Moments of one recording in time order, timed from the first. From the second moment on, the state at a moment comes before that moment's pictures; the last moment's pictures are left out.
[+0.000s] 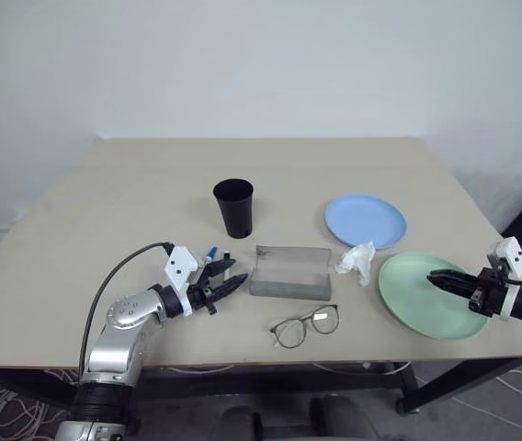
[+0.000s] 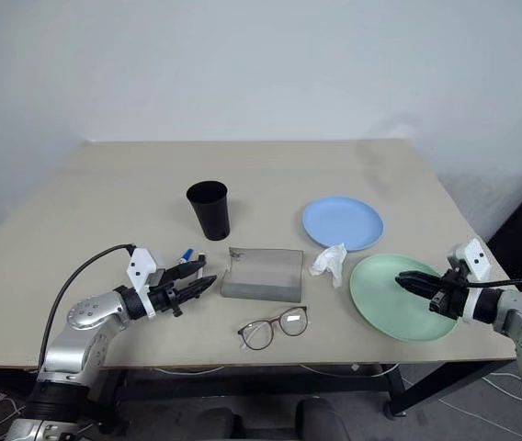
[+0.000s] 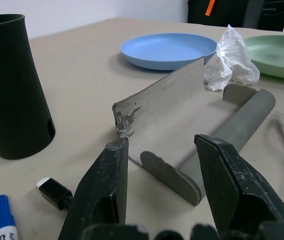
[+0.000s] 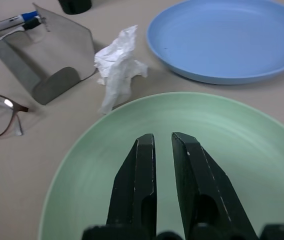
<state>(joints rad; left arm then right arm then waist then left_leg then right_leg) -0.12 0.47 0.02 0.04 -0.33 0.14 -0.89 -0.11 -0.81 -0.27 0.20 0.43 0.39 1.10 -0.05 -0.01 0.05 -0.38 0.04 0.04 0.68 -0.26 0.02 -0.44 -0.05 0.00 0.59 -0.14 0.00</state>
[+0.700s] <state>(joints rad) -0.12 0.41 0.01 0.03 -0.34 0.16 -0.87 -0.03 -0.86 -0.35 0.11 0.41 0.48 0.97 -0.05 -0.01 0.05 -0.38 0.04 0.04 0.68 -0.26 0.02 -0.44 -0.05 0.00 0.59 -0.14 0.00</state>
